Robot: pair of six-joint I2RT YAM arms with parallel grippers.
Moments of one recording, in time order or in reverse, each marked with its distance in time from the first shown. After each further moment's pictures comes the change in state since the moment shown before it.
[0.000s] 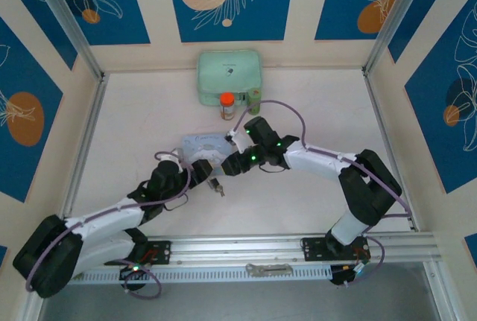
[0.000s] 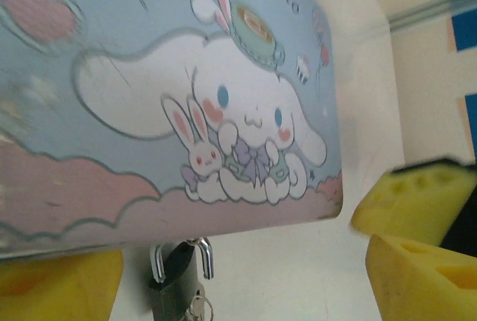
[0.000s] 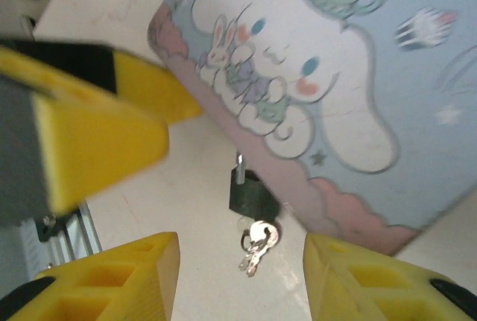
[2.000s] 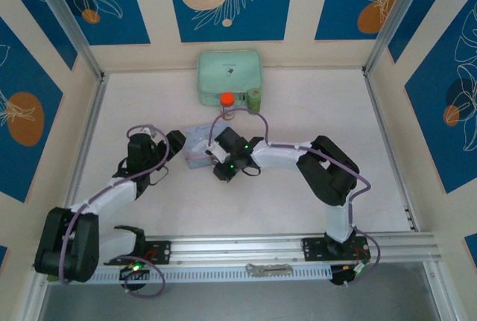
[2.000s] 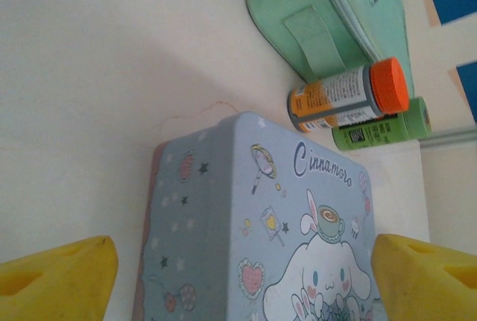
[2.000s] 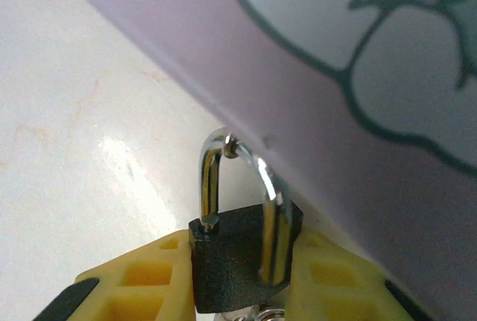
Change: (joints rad) left arm 0.447 0.198 0.185 -0.006 0.195 0.170; right arm 0.101 0.316 0.213 -0.097 0.326 -0.203
